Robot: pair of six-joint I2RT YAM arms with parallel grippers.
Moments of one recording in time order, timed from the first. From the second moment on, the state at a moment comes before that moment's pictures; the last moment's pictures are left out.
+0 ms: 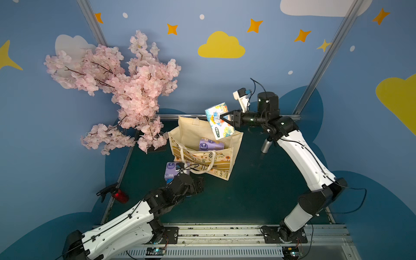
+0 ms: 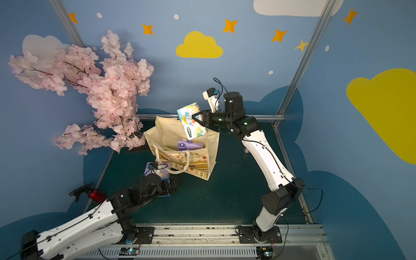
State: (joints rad) left arm -0.86 0.80 0.59 -0.50 -0.27 -0.92; right arm 0.55 1.75 2.03 -0.63 -0.61 0.27
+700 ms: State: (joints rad) left arm -0.84 0.64 0.58 -0.60 -0.34 -0.95; right arm 0.74 2.11 2.30 -0.97 -0.27 -0.25
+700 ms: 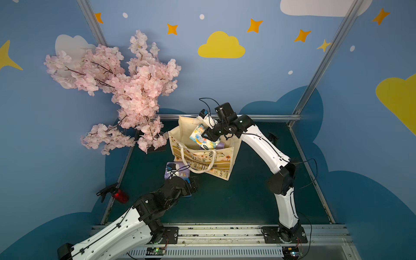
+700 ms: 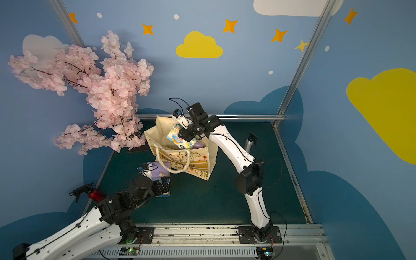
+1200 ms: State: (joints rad) left arm -0.82 0.60 0.58 -0.69 -0.38 -0.95; right arm 0.77 2.08 2.16 -1.02 -0.15 -0.40
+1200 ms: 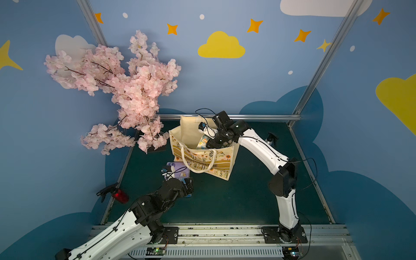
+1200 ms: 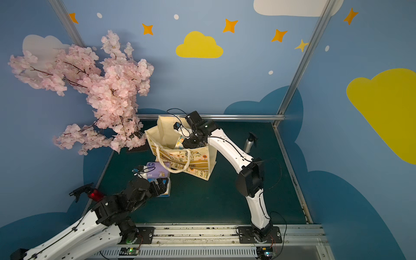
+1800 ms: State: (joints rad) left arm -0.67 0.58 0.64 -0.85 -0.52 -1.05; right arm 0.77 1.92 2.12 -0.88 -0.01 -0.28
